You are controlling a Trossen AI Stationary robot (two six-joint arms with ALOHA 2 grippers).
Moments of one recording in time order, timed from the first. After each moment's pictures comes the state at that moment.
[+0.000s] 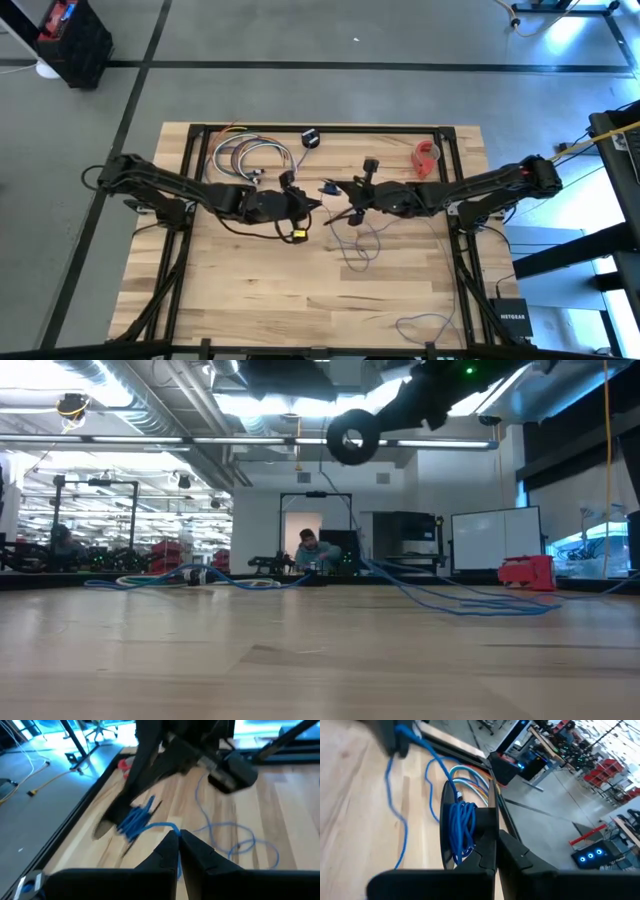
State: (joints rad) left arm -0.20 1.46 1.10 -0.09 -0.51 -0.04; right arm 0.11 1.35 0.83 0.16 0.56 -0.39
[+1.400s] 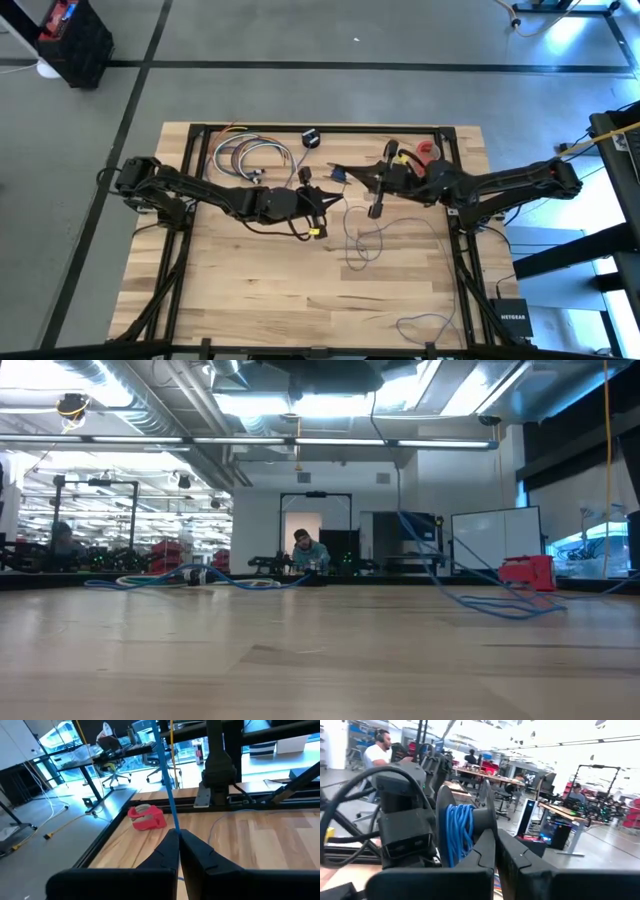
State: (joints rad) left arm -0.14 1.65 1.11 0.28 -0.51 0.14; right arm 0.11 1.11 0.84 0.46 0.31 -0.27
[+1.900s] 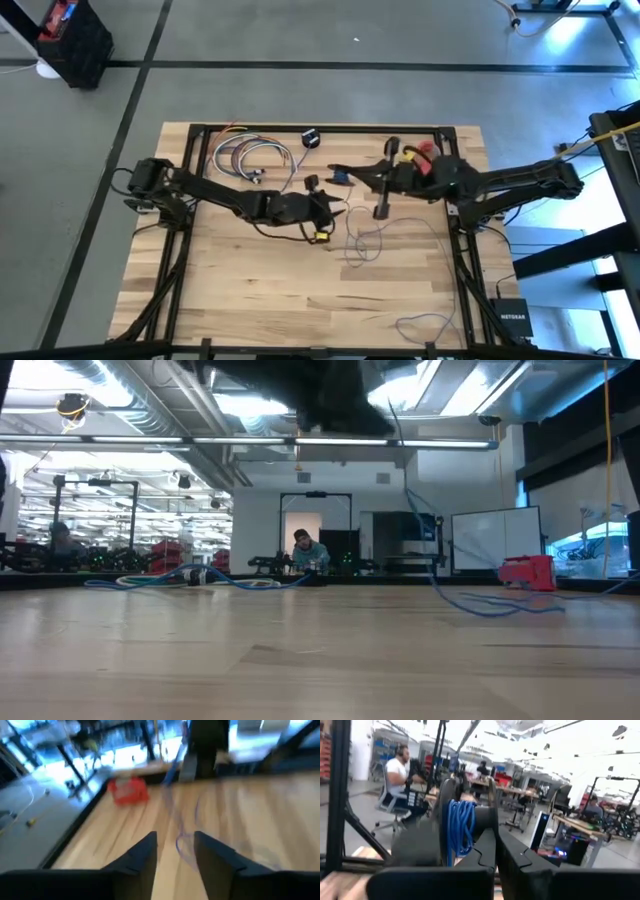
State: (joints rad) left arm -0.12 1.72 1.10 0.26 -0.44 0.13; right arm 0.11 1.10 0.90 0.41 0.22 -0.26
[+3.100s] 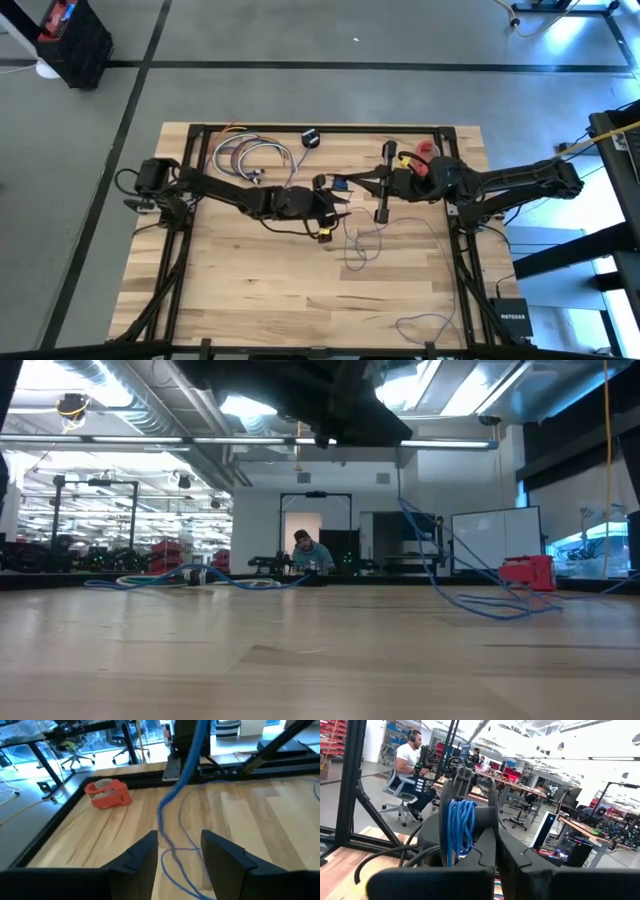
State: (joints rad) left arm -0.07 1.75 1.10 0.35 -0.27 0.10; right arm 0.11 1.10 0.90 0.35 0.17 -0.34
